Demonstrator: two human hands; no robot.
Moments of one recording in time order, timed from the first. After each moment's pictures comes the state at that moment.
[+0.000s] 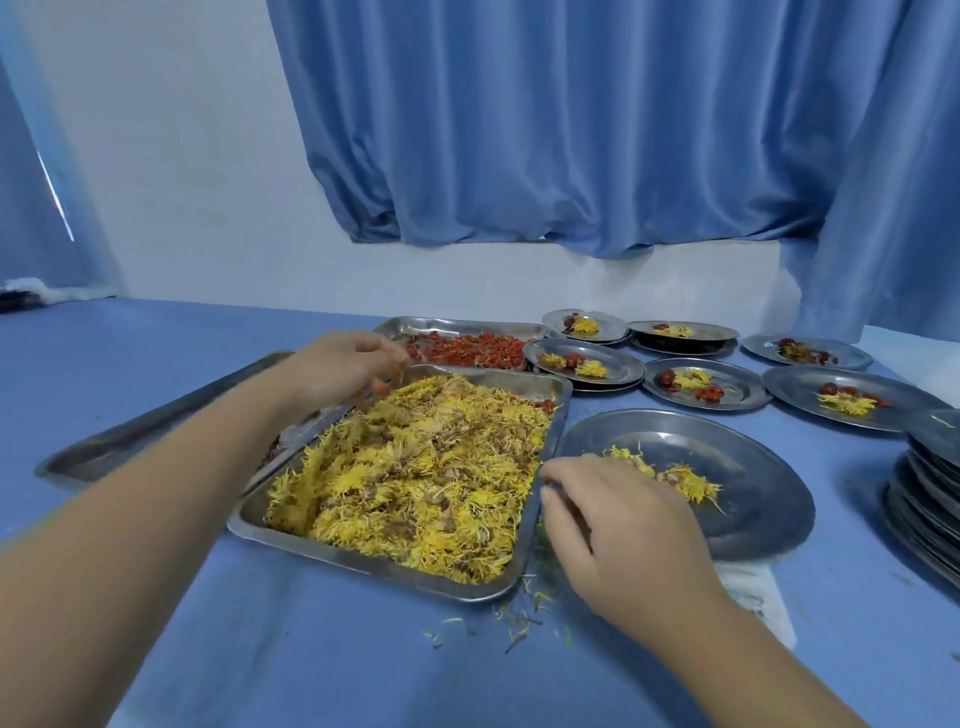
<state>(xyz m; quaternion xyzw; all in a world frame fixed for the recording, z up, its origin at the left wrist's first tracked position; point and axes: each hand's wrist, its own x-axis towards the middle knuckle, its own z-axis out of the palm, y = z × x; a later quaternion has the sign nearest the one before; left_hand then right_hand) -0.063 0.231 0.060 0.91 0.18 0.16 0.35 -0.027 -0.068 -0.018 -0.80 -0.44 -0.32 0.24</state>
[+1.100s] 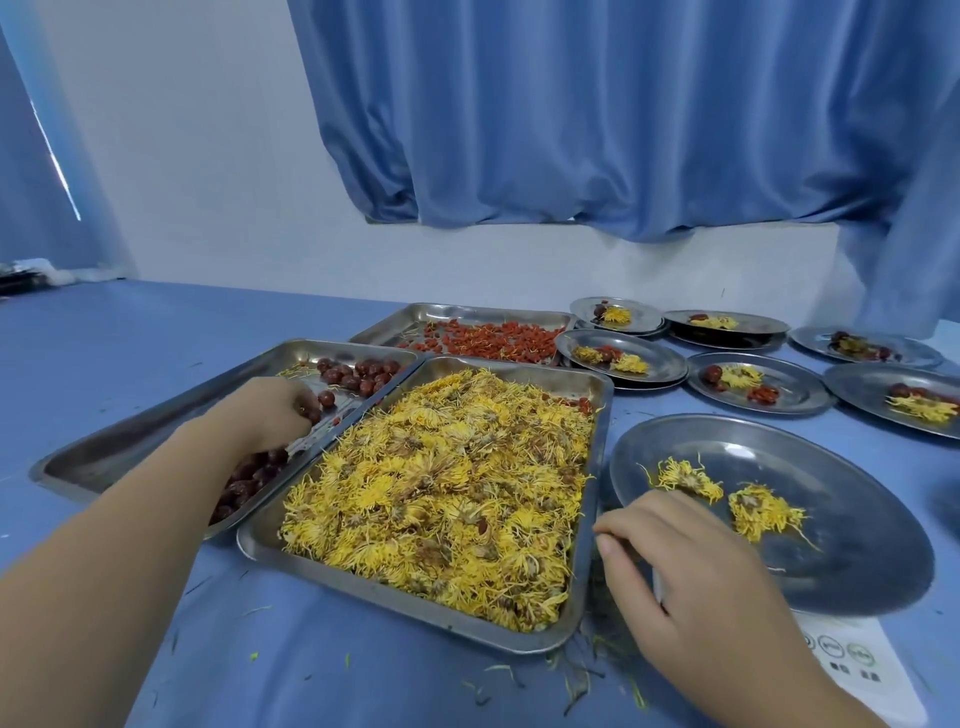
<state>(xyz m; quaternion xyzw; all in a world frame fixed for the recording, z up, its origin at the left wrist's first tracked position) -0.070 0.368 -0.007 0.95 0.31 0.07 0.05 -0.012 -0.057 -0.041 -0.78 -0.47 -0.29 0.29</state>
